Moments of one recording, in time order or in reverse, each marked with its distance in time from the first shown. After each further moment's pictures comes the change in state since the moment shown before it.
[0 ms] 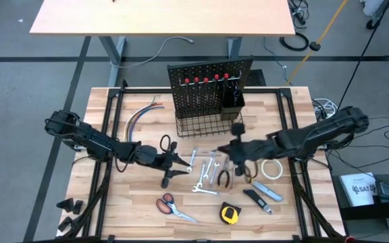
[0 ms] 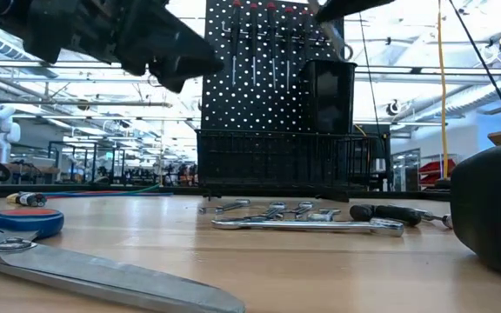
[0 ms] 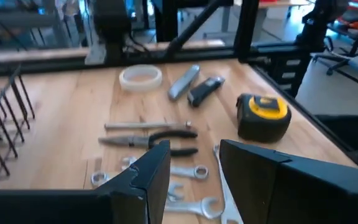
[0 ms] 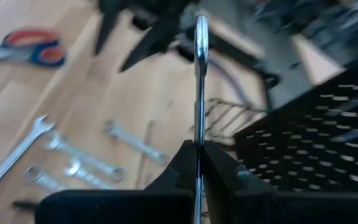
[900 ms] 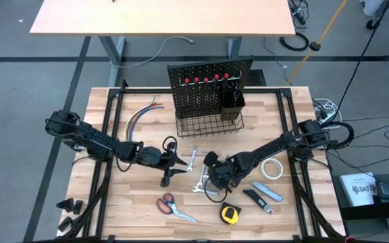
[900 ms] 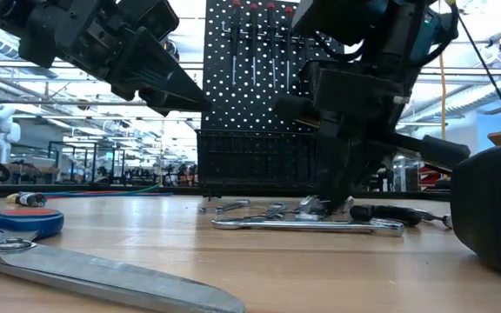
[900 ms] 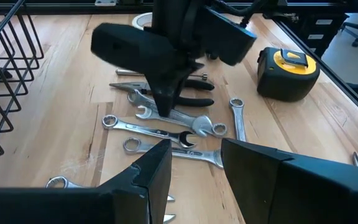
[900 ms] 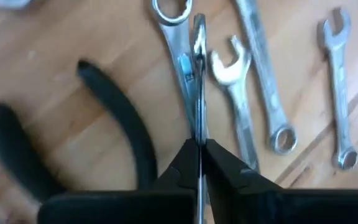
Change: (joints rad) left arm 0.016 0.000 0.000 -0.183 -0.028 -0.083; right arm -0.015 0.611 0.067 -0.090 -0.241 -0.413
